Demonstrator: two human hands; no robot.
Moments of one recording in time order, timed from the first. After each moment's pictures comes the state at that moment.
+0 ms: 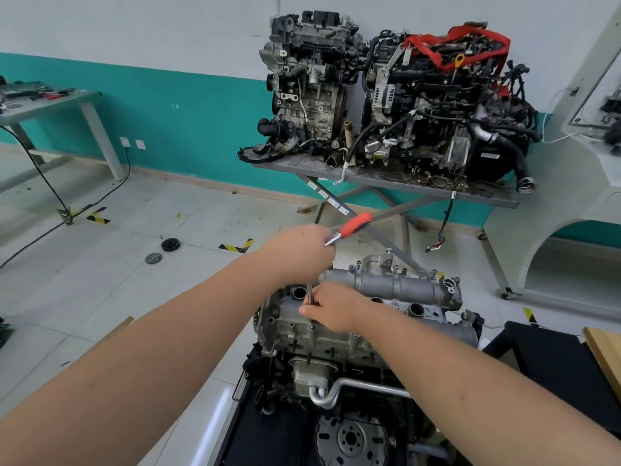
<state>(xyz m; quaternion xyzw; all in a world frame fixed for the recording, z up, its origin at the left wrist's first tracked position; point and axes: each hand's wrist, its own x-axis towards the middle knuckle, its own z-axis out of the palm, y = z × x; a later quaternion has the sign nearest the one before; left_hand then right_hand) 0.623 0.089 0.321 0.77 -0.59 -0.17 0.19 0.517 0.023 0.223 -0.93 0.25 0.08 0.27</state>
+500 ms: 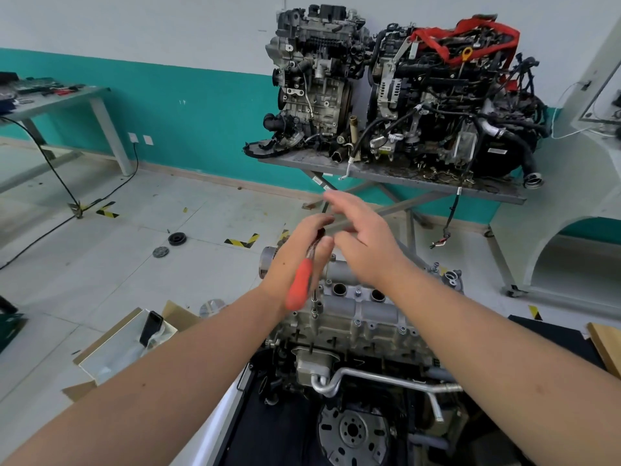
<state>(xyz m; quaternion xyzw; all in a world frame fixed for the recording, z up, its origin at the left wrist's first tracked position) 0.611 0.118 0.258 0.57 -0.63 -0.09 0.53 0.497 0.021 0.296 -0.85 0.19 -0.33 0.35</state>
